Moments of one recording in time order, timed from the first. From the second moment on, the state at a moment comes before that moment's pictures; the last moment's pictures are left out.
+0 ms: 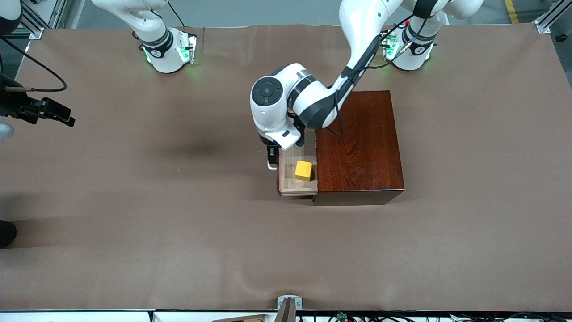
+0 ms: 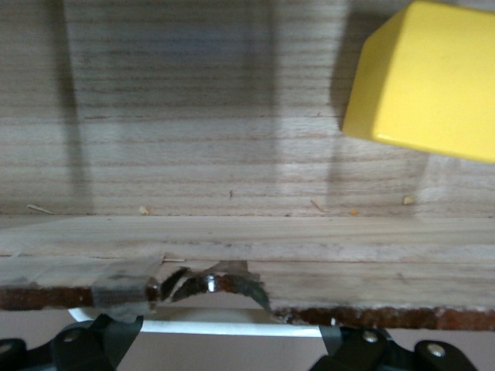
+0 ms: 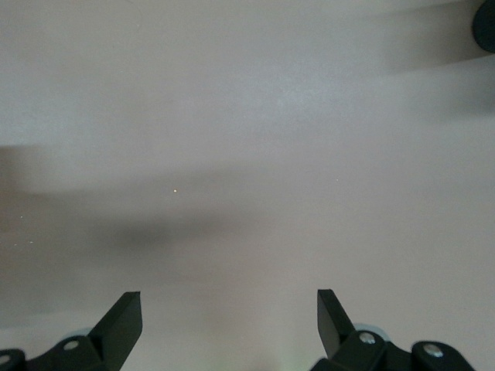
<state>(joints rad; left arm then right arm) -0.85 0.75 0.00 -1.25 -0.04 1.99 -2.41 -0.02 -0.02 -0.04 -1.64 0.00 1.56 0.03</state>
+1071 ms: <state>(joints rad) -0.84 0.72 0.10 -1.24 0.02 1.73 -2.41 -0.02 -0.02 -0.05 -1.64 0.00 1.56 0.03</state>
